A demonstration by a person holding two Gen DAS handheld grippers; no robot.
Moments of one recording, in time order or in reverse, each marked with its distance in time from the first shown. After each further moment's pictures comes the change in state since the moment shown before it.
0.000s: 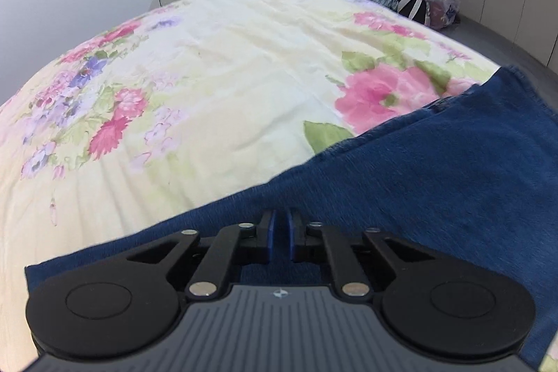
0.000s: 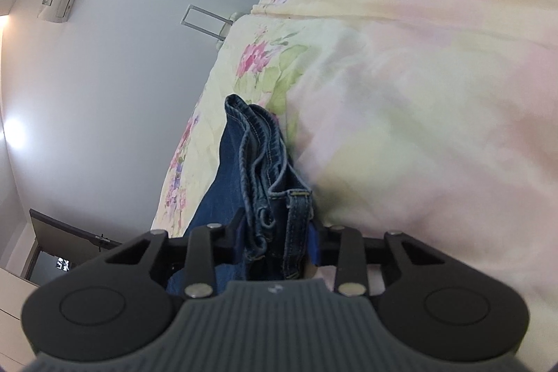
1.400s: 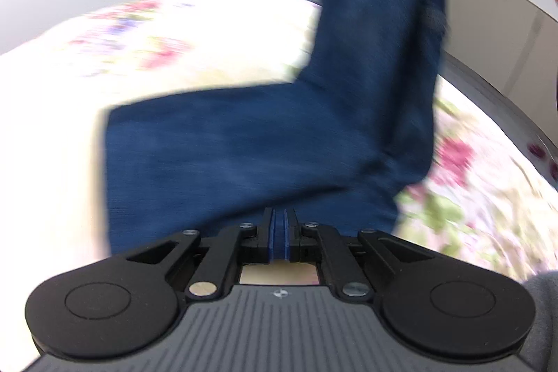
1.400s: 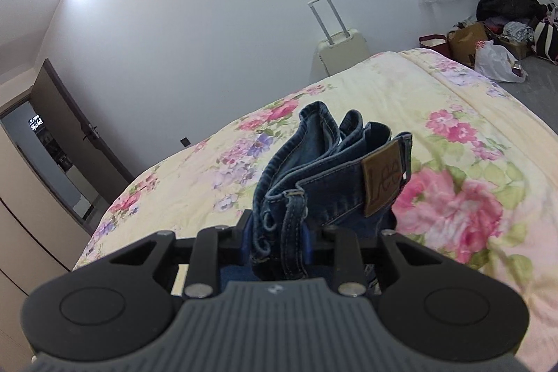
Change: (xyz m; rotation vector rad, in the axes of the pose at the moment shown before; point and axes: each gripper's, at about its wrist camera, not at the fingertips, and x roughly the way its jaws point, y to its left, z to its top) left arm -0.191 0.059 -0.140 -0.143 -0.061 -0.127; right arm 0.012 0.326 -0.100 -0.619 0.000 -0.021
